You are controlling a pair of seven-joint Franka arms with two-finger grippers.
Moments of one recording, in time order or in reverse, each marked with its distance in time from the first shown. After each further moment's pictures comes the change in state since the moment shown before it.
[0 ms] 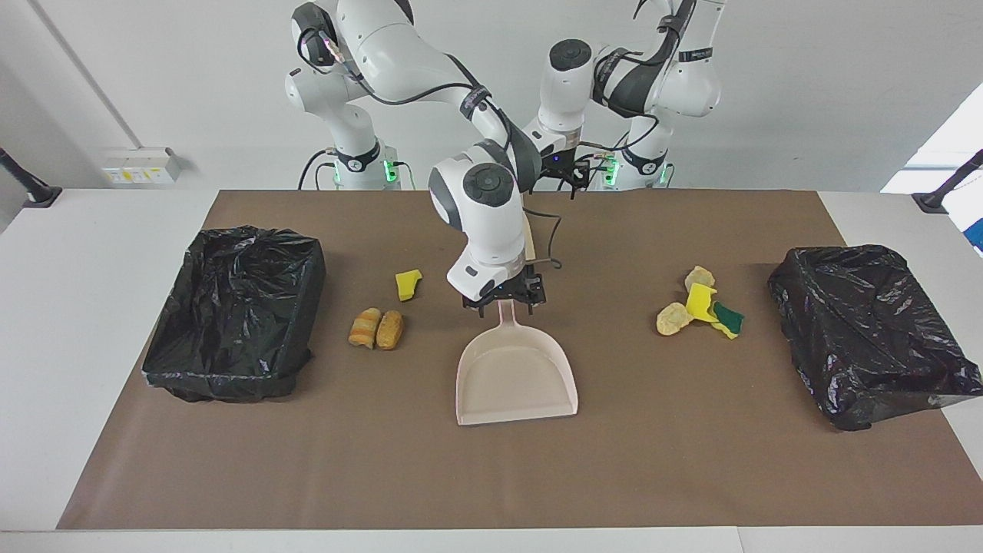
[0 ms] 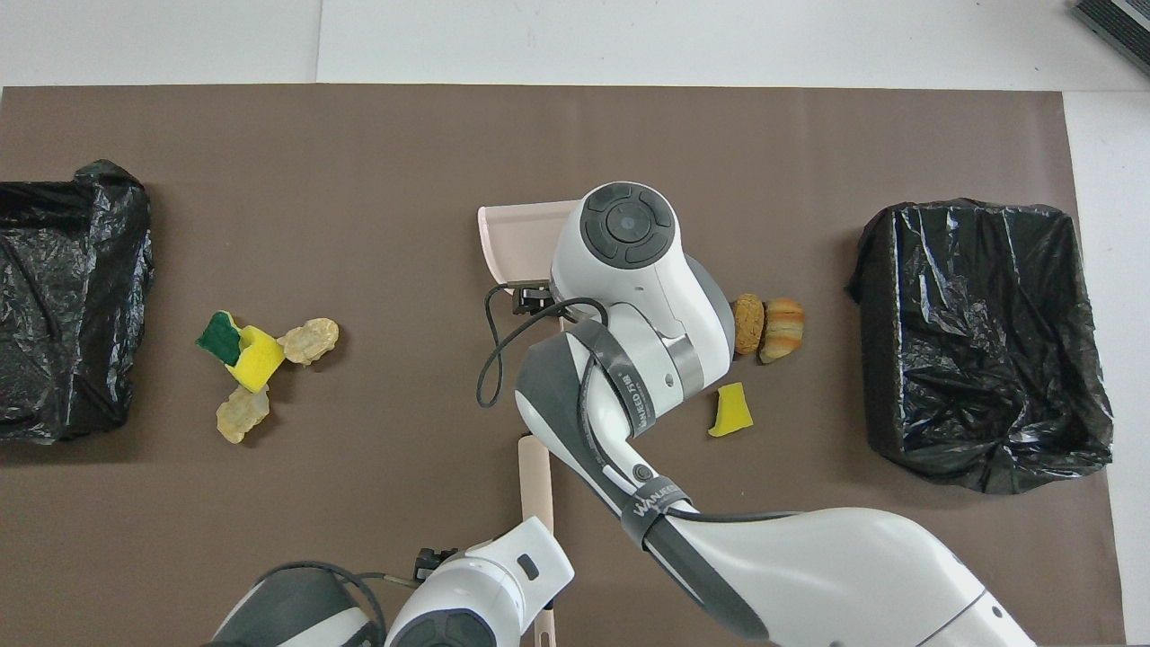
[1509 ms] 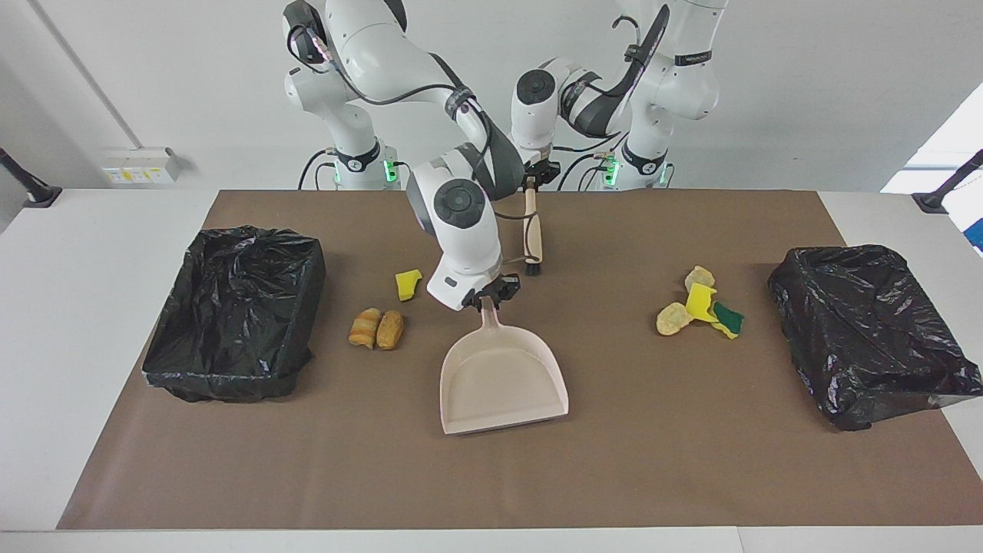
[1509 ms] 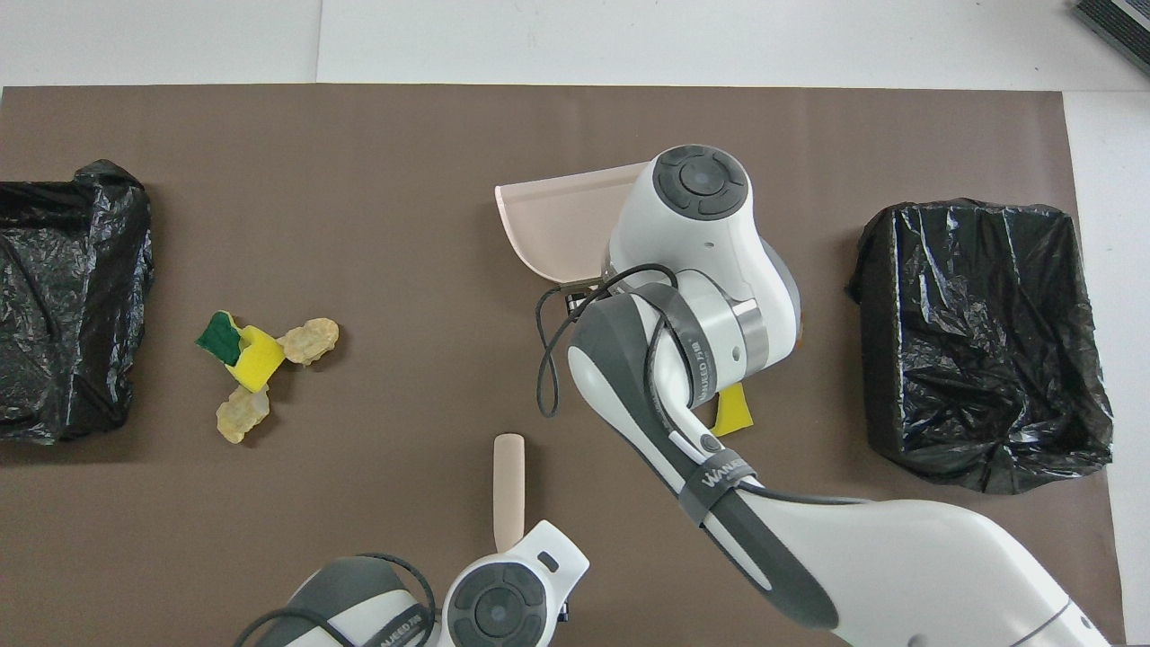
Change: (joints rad) left arm -0.017 0.104 0.029 0.057 -0.130 -0.173 -0.152; right arm -0.091 -0.075 -0.009 -0.016 0.074 -0.172 -0.298
